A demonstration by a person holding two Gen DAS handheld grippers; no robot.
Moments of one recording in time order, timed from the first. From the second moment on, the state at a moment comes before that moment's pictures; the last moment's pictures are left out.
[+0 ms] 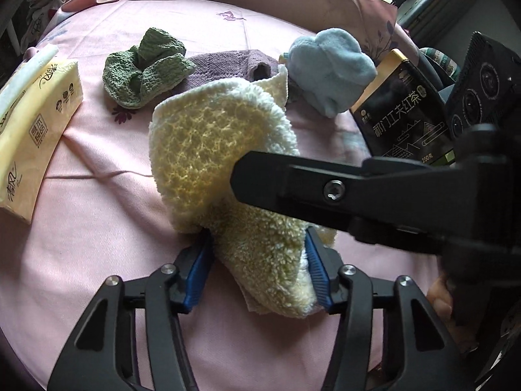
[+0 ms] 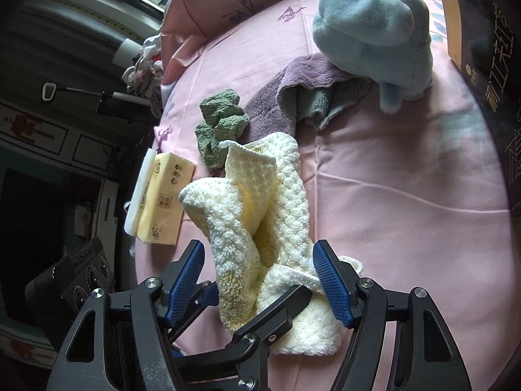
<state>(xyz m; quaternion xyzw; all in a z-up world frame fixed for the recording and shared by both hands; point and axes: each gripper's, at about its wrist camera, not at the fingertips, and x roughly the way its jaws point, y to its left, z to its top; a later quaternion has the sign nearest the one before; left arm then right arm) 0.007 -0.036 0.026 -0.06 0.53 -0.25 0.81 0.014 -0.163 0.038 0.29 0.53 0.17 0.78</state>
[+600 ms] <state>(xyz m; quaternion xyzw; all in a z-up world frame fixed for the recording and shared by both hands) -0.008 -0.030 0.068 -0.09 0.46 -0.28 0.84 0.004 -0.163 0.063 0.30 0.46 0.22 0.81</state>
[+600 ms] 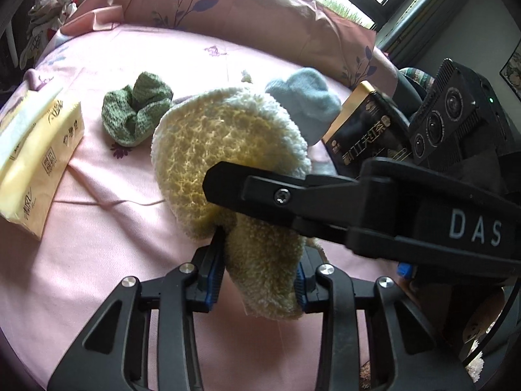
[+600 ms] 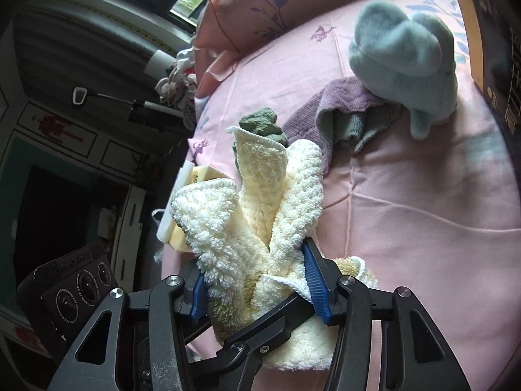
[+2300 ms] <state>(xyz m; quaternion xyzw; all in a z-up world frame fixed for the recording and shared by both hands) -0.107 -0.162 0.185 0.01 0.21 -0.41 0.89 -0.139 -0.289 0.194 0.27 0.18 0.13 0.94</state>
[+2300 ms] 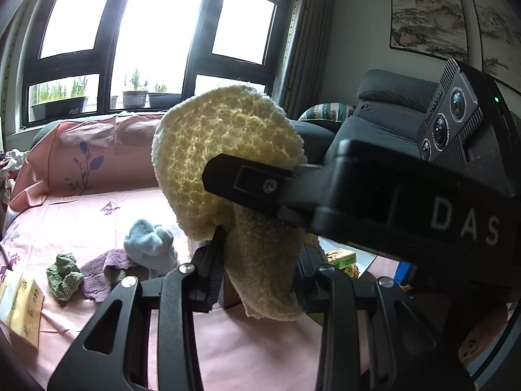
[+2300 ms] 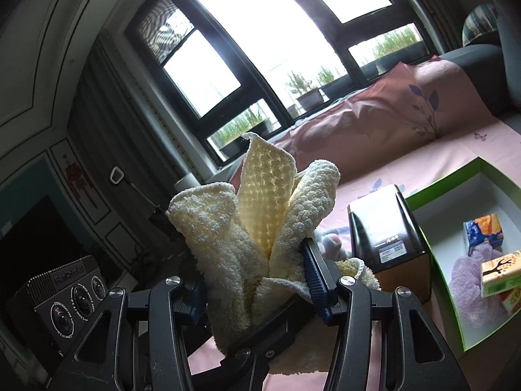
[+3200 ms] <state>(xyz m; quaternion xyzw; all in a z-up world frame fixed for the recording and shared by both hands) -0.093 -0.307 0.162 0.03 0.27 -0.58 0.77 -0.174 -0.413 0.154 0.38 0.14 -0.08 0.91</state>
